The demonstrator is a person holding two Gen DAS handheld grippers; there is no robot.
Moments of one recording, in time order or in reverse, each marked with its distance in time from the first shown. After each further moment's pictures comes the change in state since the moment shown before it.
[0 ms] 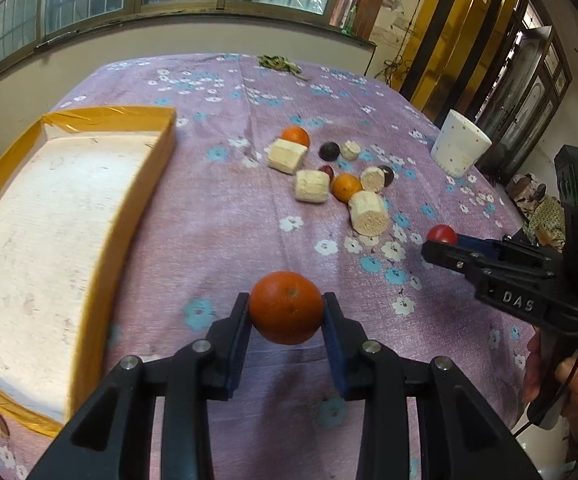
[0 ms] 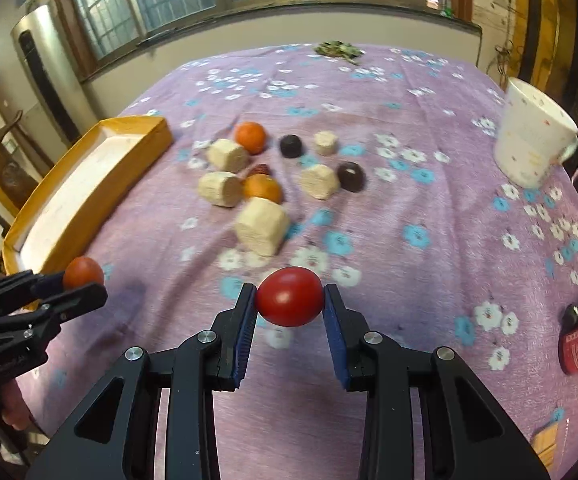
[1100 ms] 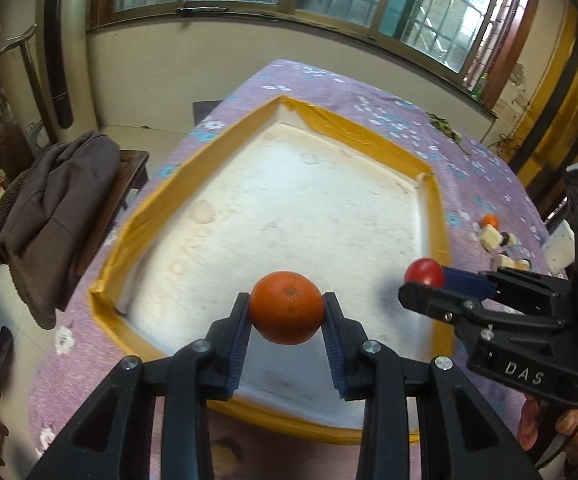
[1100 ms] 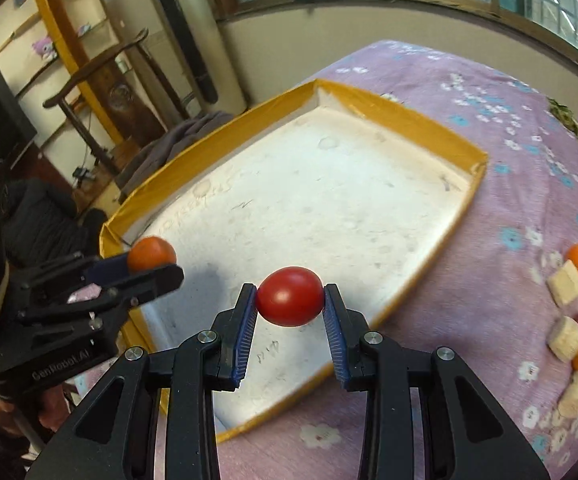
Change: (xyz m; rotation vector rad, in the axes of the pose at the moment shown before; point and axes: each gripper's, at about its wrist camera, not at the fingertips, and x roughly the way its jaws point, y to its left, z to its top) left arm -0.056 0.198 -0.014 -0.317 -0.076 0.263; right arm 0.083 0.247 0.057 -0.332 0.118 0.332
